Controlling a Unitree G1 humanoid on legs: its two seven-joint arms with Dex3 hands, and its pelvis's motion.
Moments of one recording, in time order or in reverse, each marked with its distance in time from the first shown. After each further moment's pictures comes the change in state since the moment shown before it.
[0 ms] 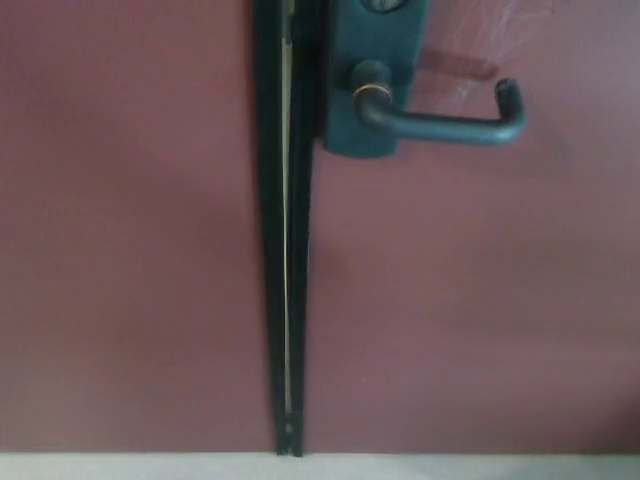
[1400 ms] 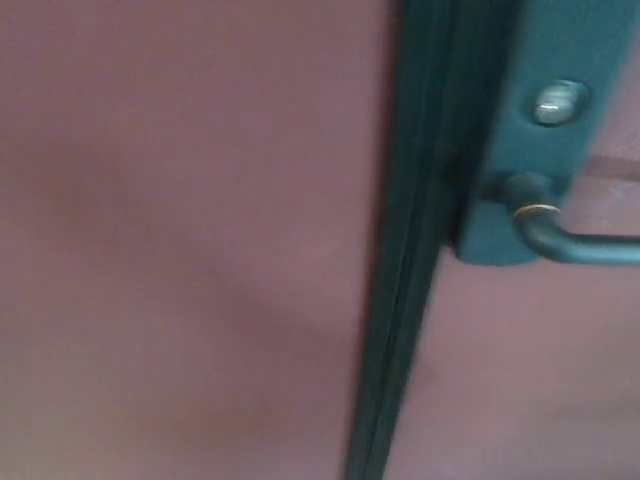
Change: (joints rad) left_arm 0.022 0.001 0.018 0.002 -0.001 -0.012 -0.002; right_arm -0.037 0.009 0.033 -0.008 0.006 0.058 0.021
